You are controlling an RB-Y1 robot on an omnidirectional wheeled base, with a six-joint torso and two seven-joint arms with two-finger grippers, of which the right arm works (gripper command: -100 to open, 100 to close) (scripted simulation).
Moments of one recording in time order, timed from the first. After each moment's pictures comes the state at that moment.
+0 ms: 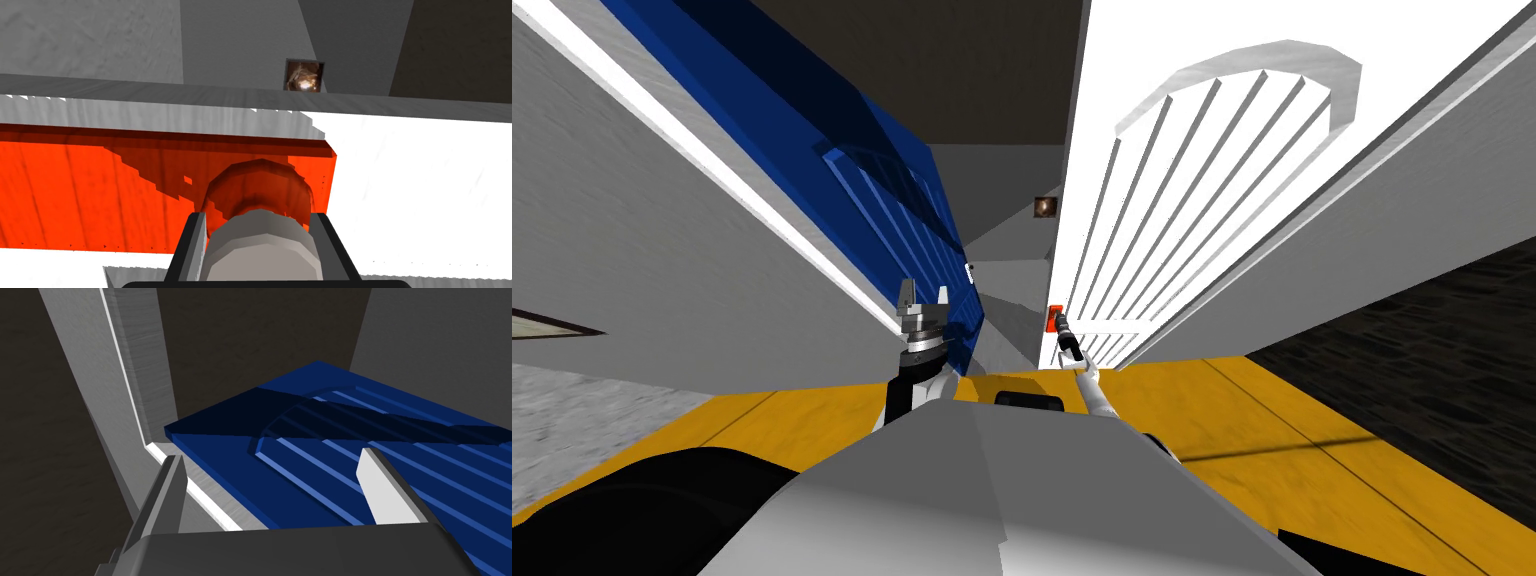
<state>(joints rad) -0.19 -0.01 0.02 -1.05 0.04 -0.32 -0.03</state>
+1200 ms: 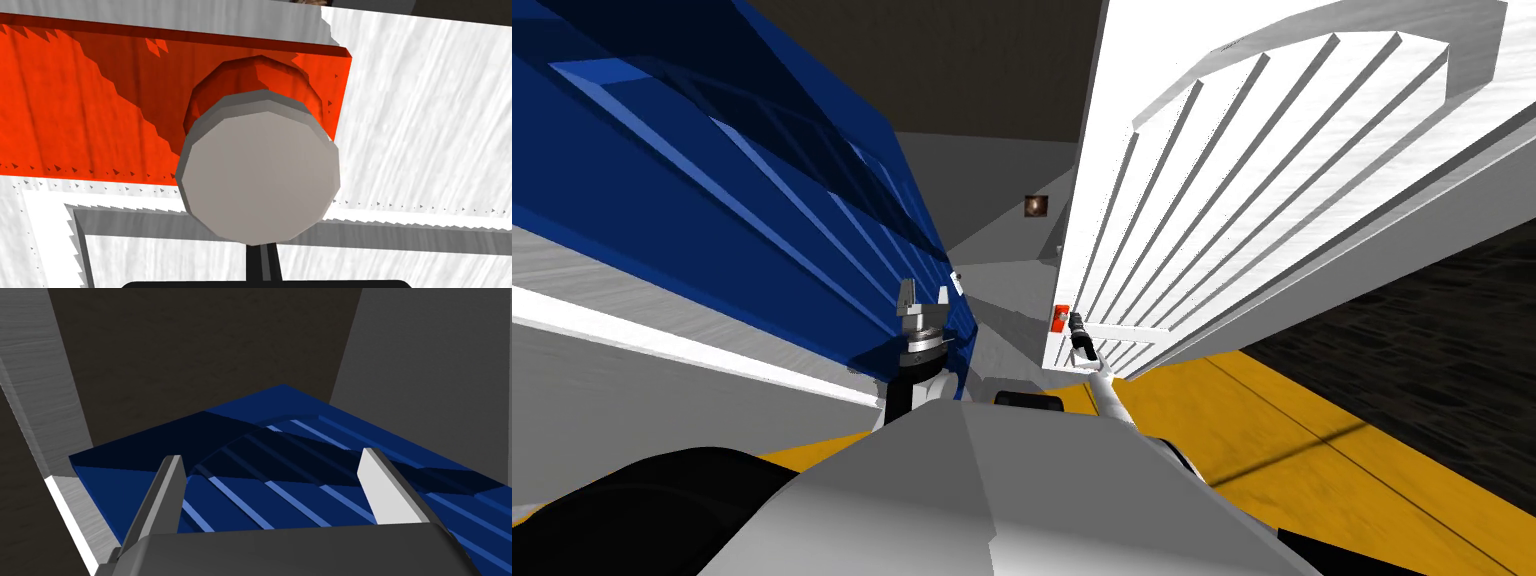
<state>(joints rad) -0.20 -0.06 -0.11 -1.06 0.02 -0.32 0.00</state>
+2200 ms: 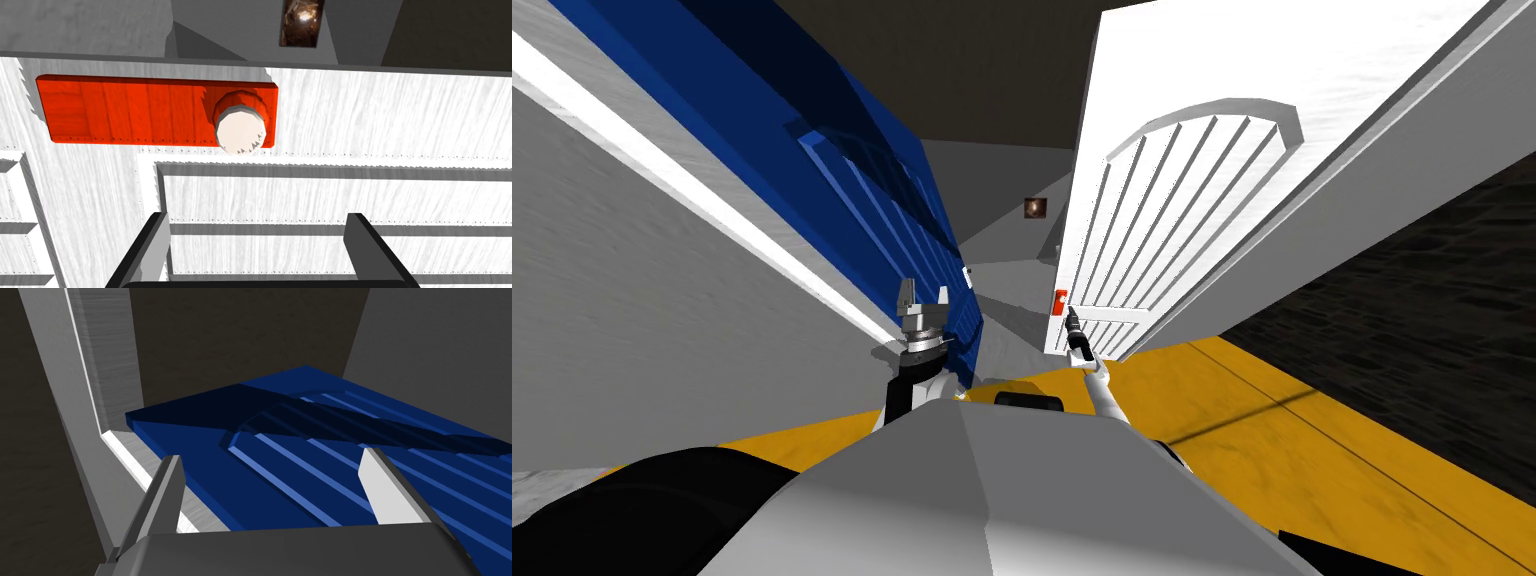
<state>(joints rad) -0.19 -0.04 -0.09 -1.08 0.01 -0.32 -0.02</state>
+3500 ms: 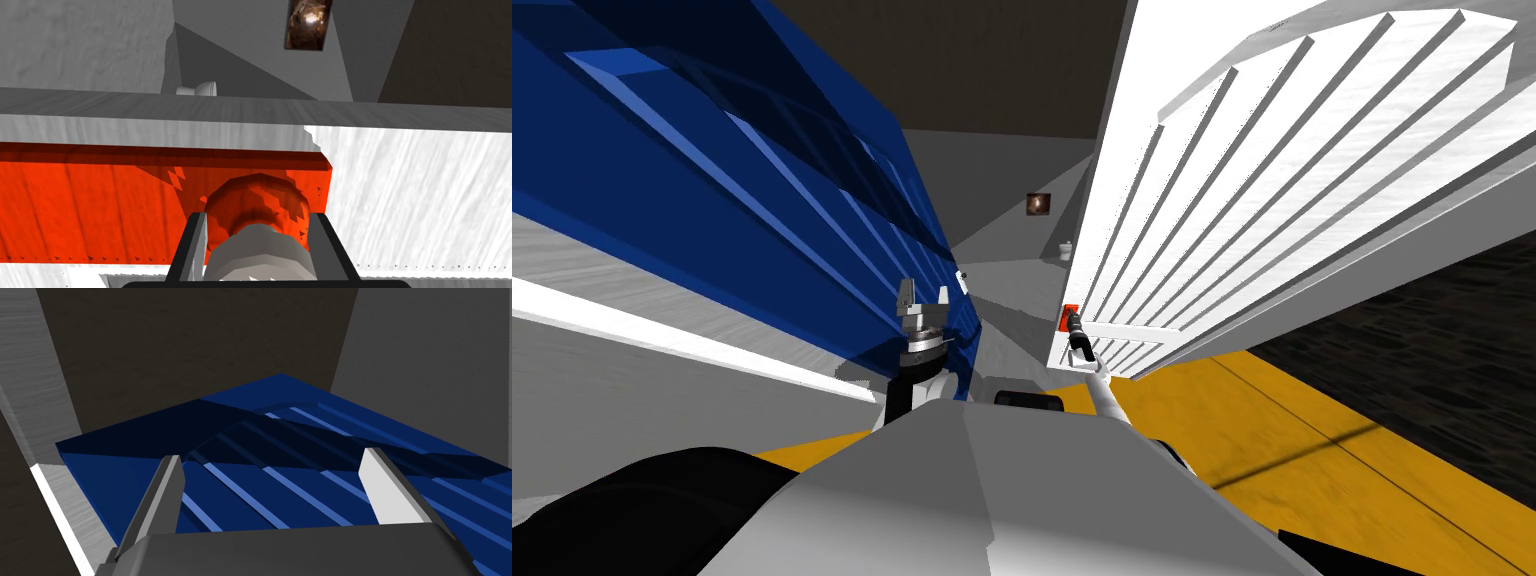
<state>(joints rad) -0.19 -0.04 -0.11 -1.06 0.00 -0.34 -0.01</state>
